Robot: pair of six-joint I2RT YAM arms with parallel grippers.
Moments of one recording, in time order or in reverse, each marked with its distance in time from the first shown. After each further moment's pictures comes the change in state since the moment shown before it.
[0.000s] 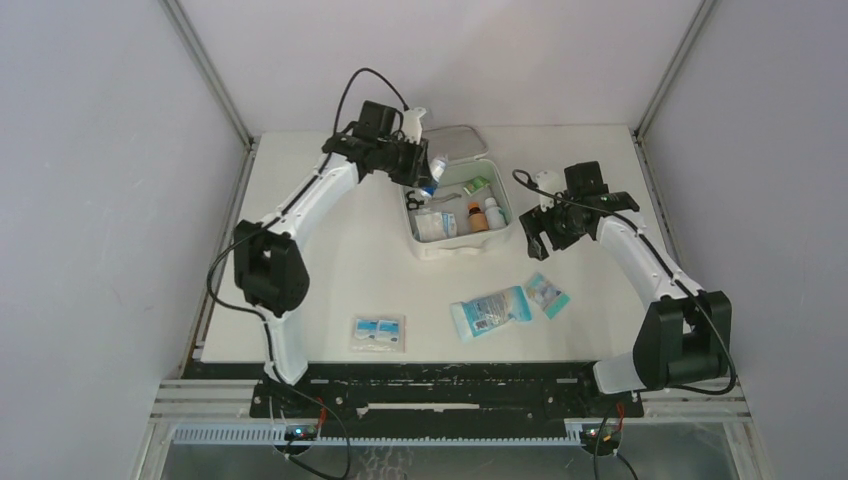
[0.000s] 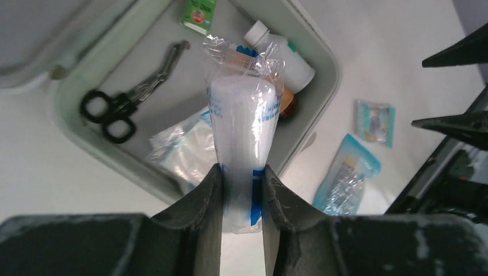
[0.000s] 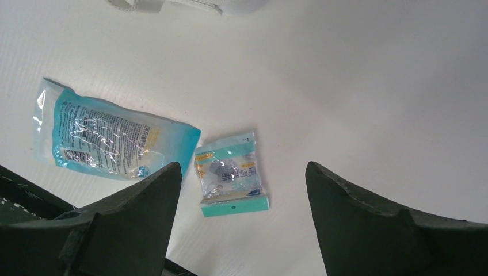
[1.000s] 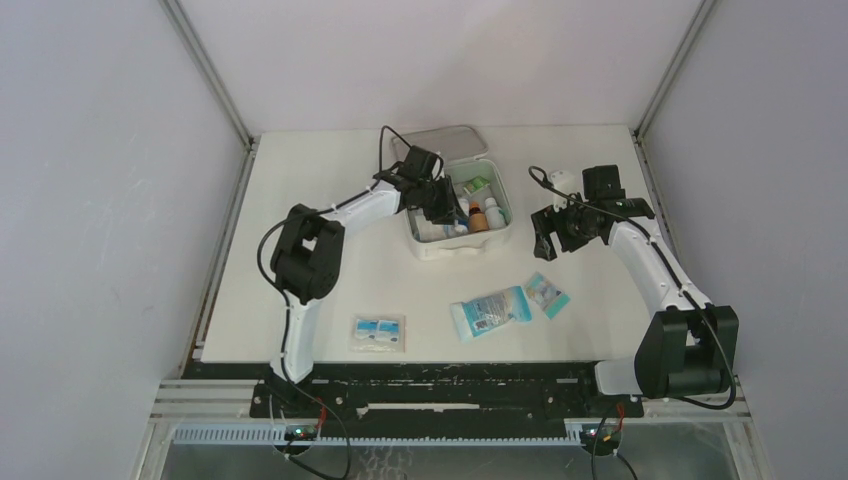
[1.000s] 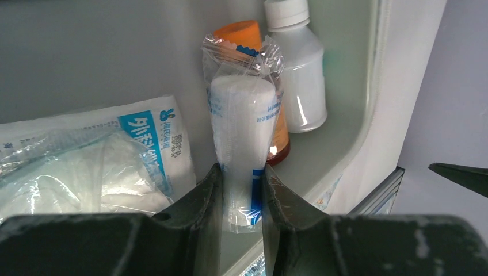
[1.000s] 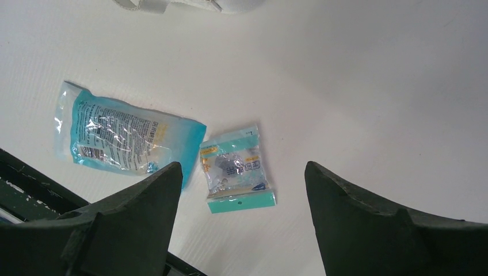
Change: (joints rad) left arm -0.138 0.228 -0.160 0.306 -0.082 -0.693; right arm -0.098 -0.064 -0.038 0.003 -0.101 0.007
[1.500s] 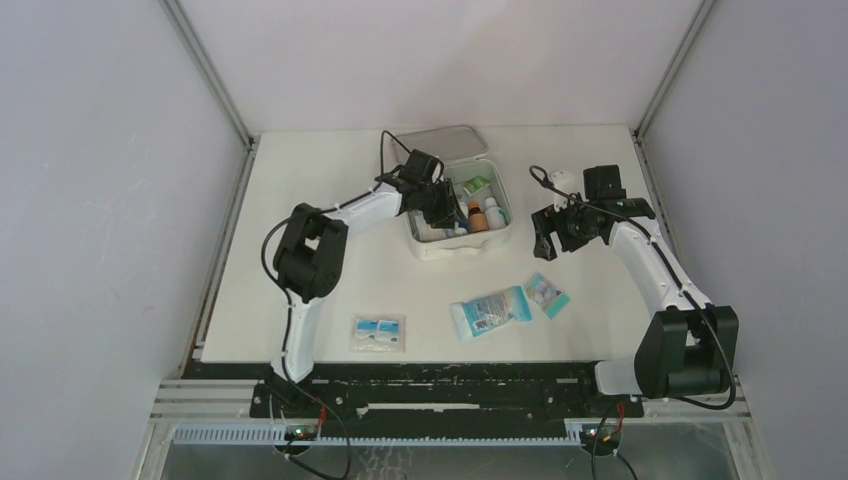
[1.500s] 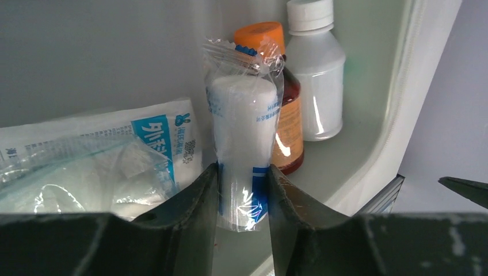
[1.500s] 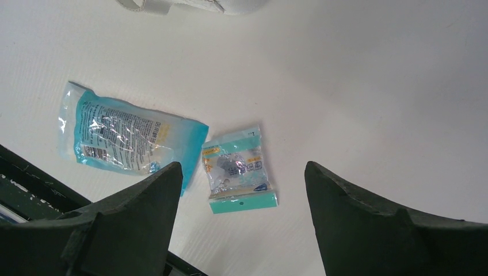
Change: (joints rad) left arm 0.000 0.019 -0.020 0.015 -0.015 -0.037; right arm -0.005 0.000 0.000 0.000 -0.013 0.000
